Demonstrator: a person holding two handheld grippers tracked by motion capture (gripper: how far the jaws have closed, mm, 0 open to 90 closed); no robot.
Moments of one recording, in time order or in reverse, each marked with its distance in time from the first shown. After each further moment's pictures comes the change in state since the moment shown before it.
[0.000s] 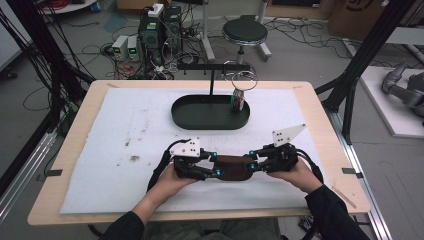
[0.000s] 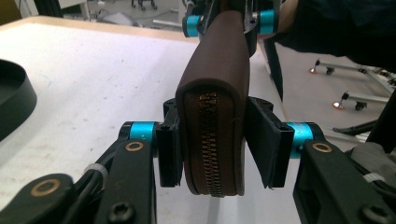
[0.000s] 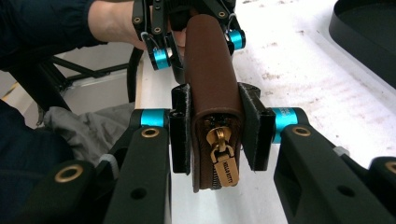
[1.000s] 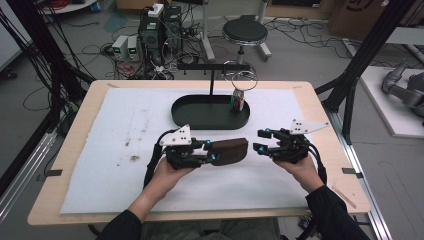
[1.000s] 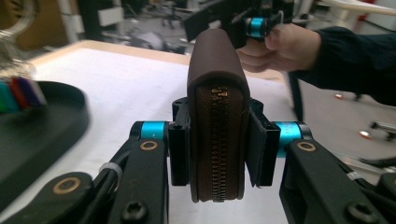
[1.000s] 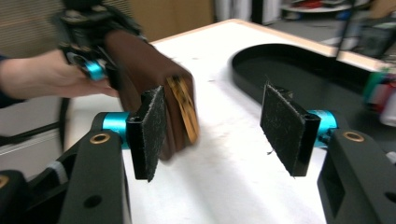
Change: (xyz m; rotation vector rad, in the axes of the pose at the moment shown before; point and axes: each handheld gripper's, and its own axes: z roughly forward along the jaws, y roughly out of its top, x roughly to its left) left arm 0.005 0.027 -0.028 -0.070 0.156 -0.024; right arm -0.005 0.001 -0.032 -0.217 -0.332 0.059
